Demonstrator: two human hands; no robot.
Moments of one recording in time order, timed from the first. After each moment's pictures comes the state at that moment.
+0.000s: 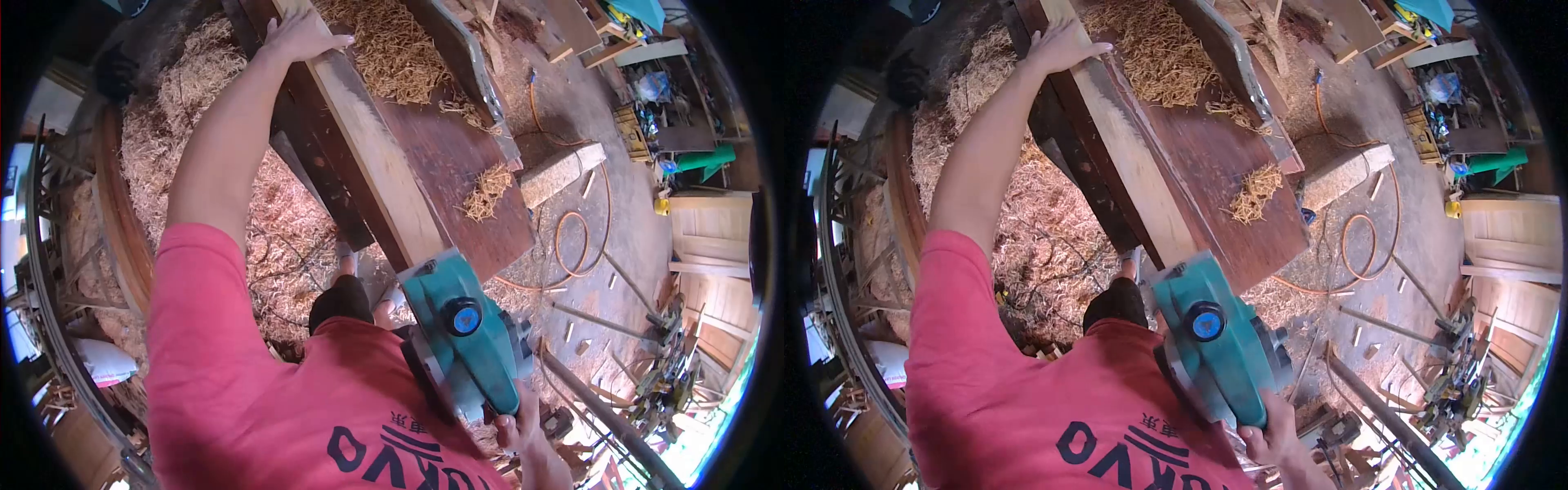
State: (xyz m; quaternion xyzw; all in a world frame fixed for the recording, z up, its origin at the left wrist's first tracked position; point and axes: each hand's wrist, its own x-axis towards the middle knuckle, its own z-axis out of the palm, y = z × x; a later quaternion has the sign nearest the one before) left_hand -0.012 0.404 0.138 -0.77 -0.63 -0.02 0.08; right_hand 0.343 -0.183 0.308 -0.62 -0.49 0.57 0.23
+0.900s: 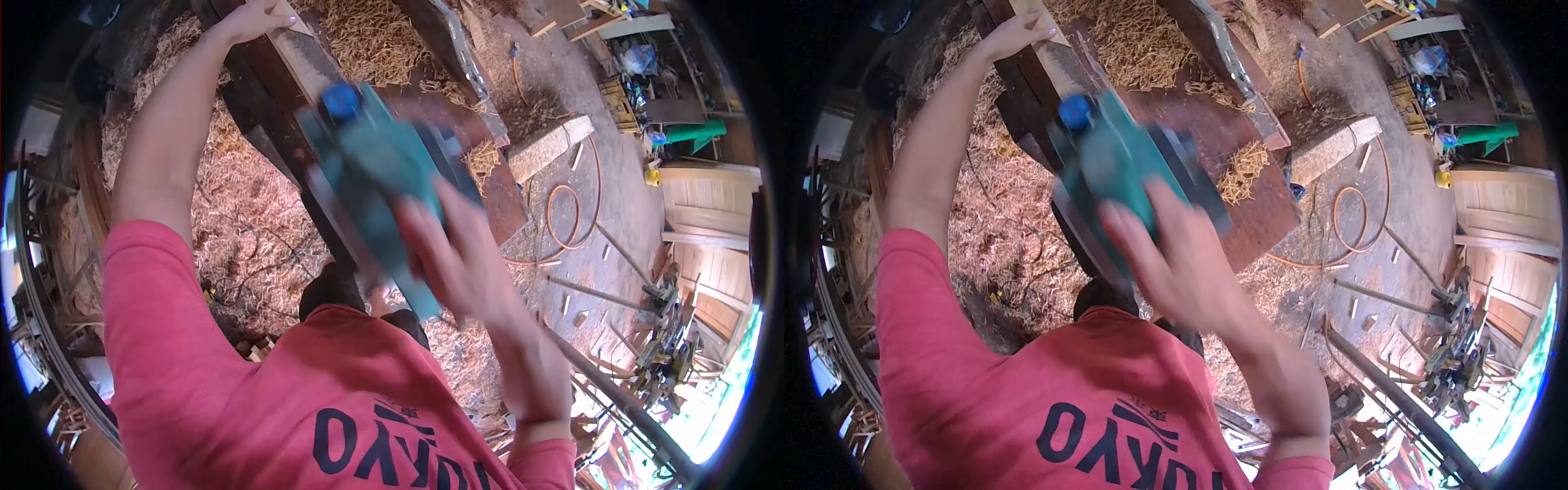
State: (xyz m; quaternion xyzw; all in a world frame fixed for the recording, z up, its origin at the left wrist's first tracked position) left_hand -0.078 0.471 0.117 -0.82 -0.55 -0.05 -0.15; right_hand 0.239 0.052 0.302 -0.59 -0.53 0.55 0.27
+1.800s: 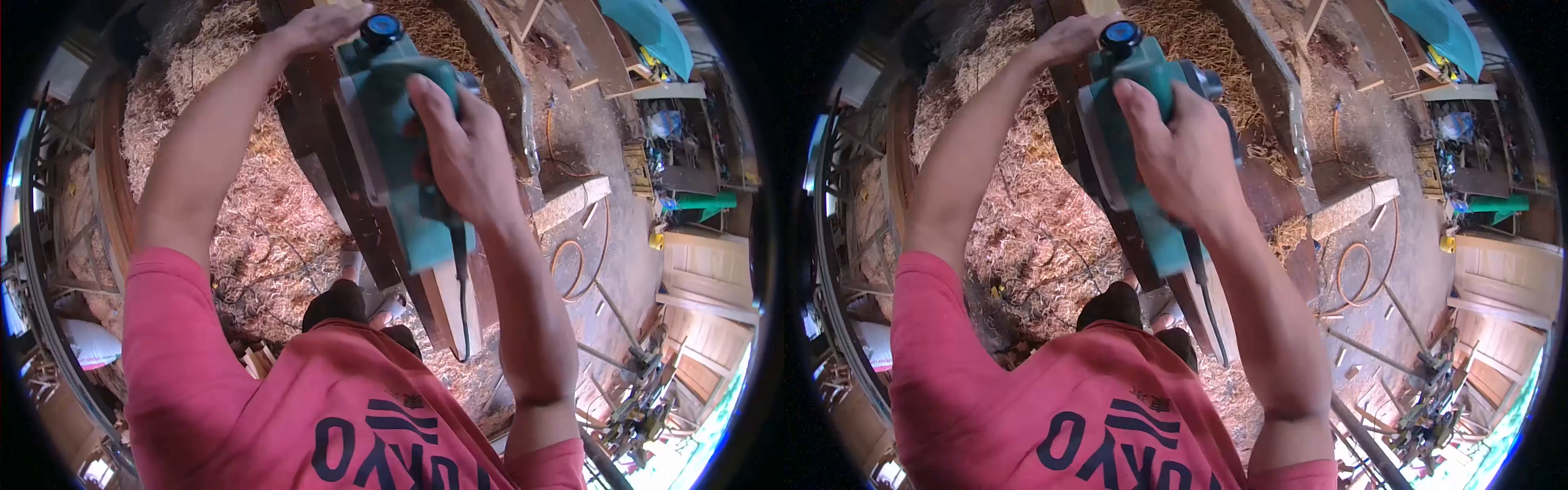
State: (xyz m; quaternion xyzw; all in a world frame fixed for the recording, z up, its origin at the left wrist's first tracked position) left_hand -0.086 0.463 0.165 -0.86 -0.49 -0.04 -0.12; right_hand 0.147 0.228 0.289 -0.59 -0.56 0.47 0.33
